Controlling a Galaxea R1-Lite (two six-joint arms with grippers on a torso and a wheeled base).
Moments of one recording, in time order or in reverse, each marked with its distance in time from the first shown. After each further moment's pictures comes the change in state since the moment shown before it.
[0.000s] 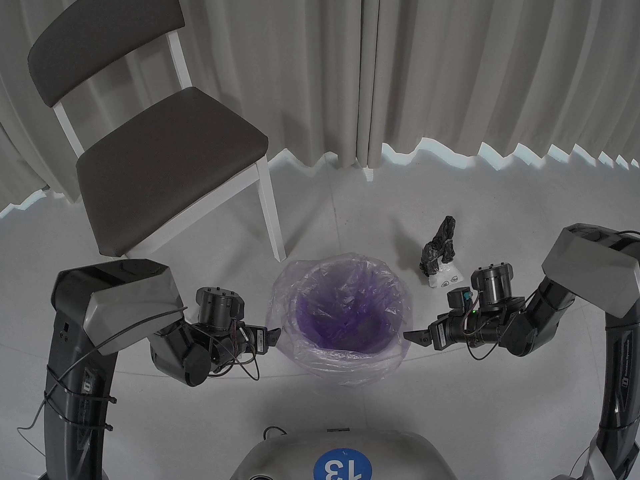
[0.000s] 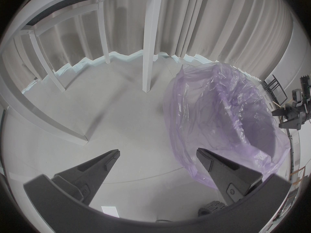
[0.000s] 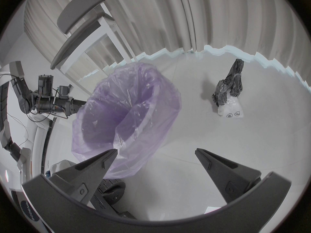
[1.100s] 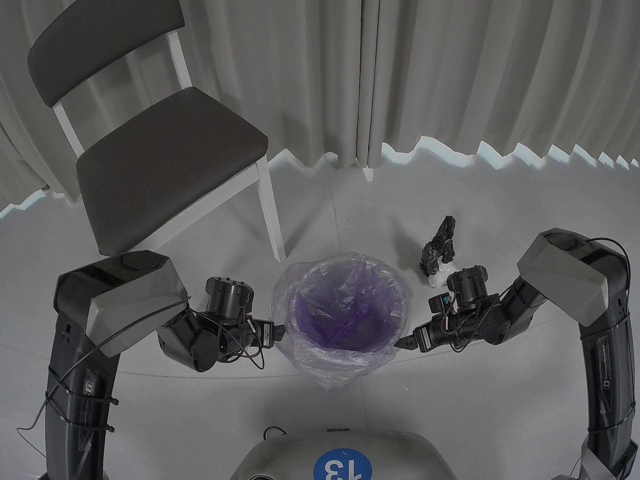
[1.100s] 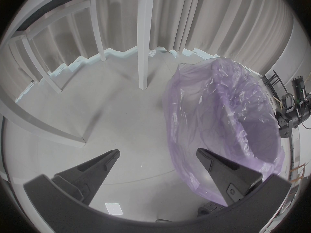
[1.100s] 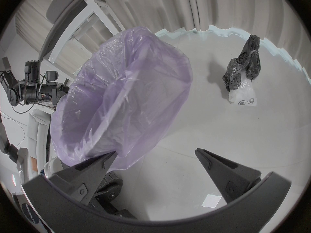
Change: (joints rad) left arm -0.016 0.010 -0.157 0.205 0.001 0.017; right arm 0.008 0.153 -0.304 0.295 0.000 -0.020
